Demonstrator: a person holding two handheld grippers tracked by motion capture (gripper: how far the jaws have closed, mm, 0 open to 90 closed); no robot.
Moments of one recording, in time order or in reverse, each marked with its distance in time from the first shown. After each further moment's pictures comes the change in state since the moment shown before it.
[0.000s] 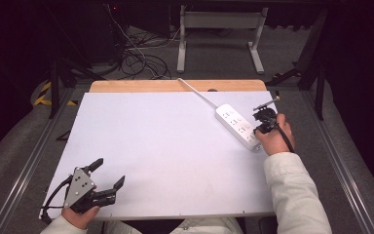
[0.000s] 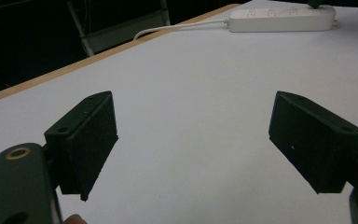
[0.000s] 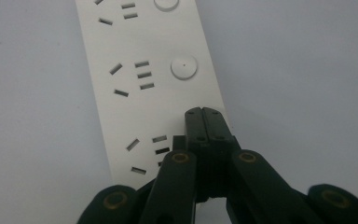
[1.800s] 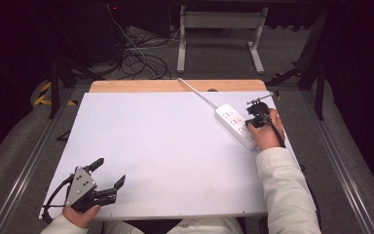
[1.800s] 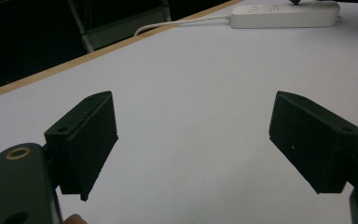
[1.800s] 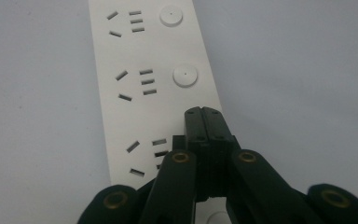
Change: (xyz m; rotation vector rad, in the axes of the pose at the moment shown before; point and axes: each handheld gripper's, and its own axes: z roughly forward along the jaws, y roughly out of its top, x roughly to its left) left arm 0.002 -0.001 0.003 0.012 0.005 0.008; right arm 0.006 0.022 0.016 -0.133 0.030 -0.020
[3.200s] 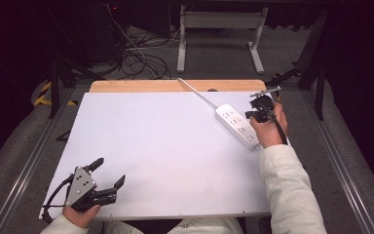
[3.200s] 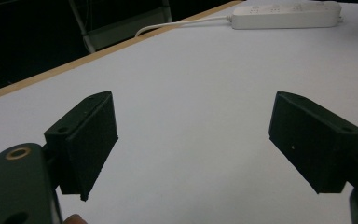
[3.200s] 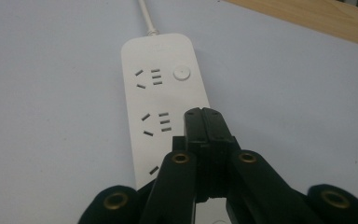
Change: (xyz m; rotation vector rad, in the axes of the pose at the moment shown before) left arm 0.000 0.000 0.000 0.000 0.002 -0.005; right arm 0.003 0.012 -0.033 -0.130 0.015 -0.004
